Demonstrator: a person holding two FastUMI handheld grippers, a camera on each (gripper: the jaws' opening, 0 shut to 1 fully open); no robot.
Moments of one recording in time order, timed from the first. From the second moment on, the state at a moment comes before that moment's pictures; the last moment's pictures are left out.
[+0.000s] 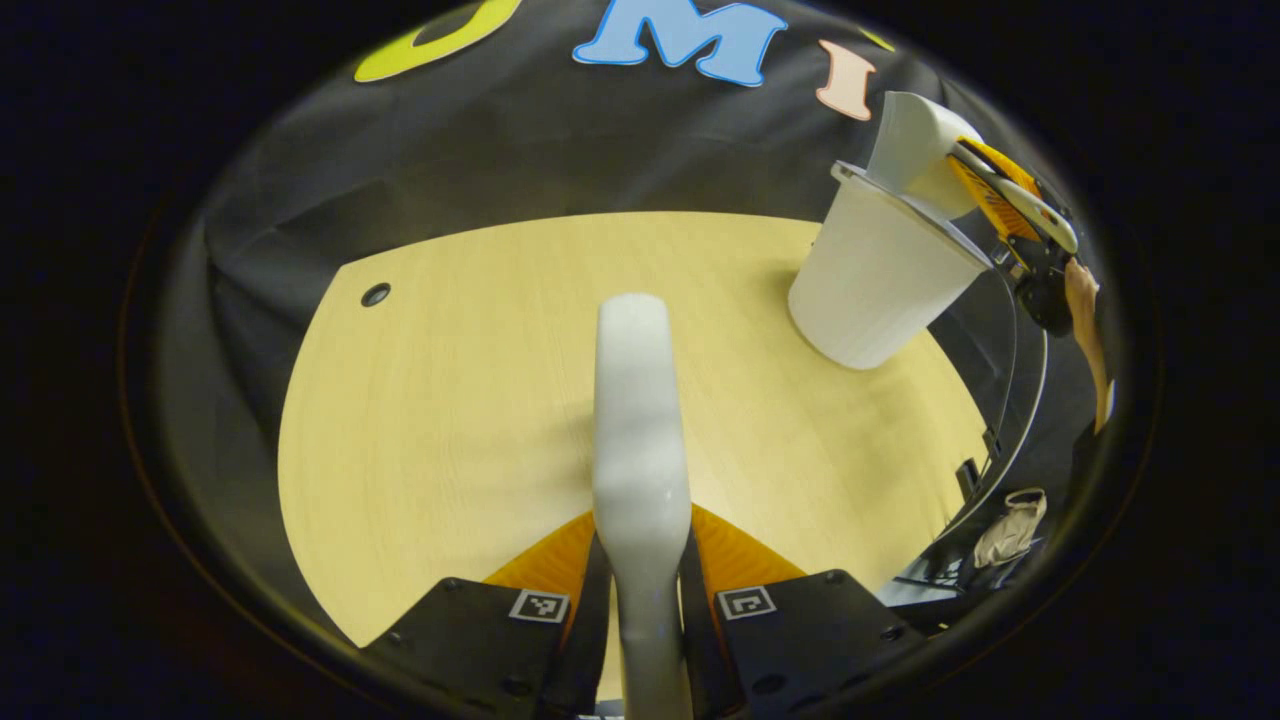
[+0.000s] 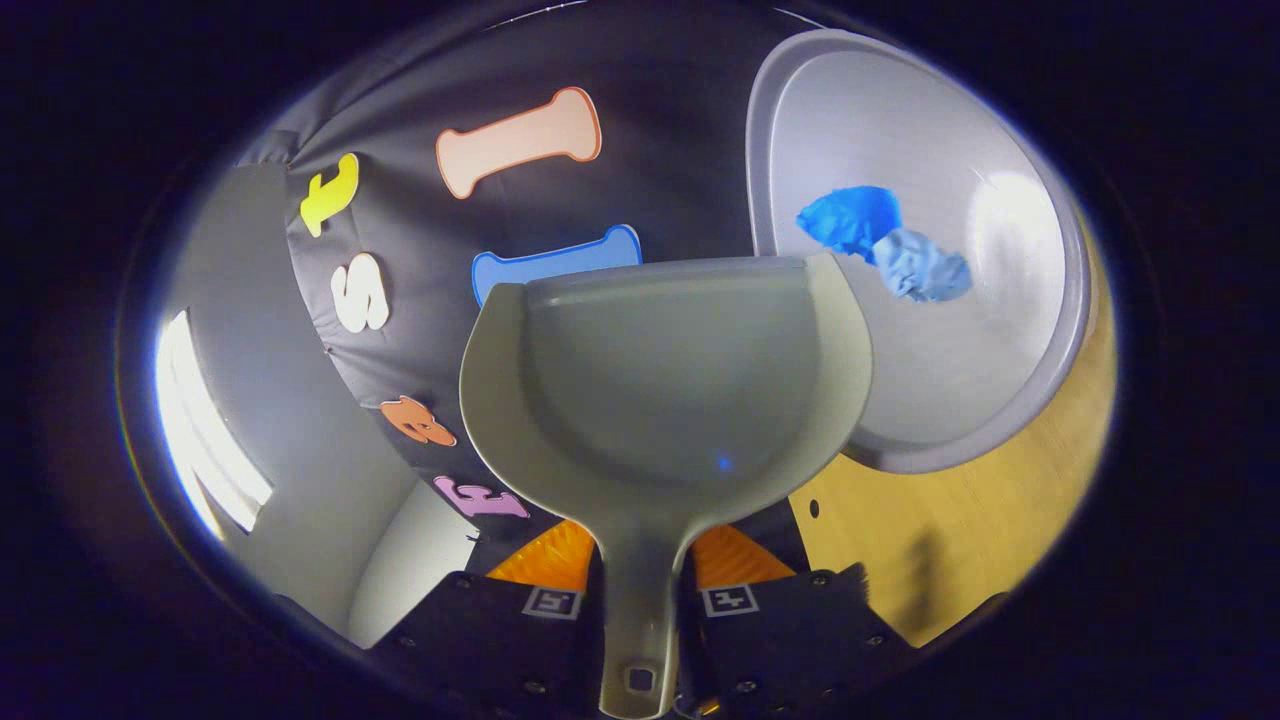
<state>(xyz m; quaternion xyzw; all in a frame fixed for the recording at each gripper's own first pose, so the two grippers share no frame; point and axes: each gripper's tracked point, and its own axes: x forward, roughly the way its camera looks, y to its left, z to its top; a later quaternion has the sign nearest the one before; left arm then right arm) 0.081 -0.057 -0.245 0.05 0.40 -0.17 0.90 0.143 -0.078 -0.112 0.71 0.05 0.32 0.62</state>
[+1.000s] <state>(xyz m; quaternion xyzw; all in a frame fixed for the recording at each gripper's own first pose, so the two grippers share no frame) 0.063 -0.006 -0.282 -0.01 0.39 -0.11 0.91 0.080 0.032 -0.177 0.32 0.12 0.20 0.92</state>
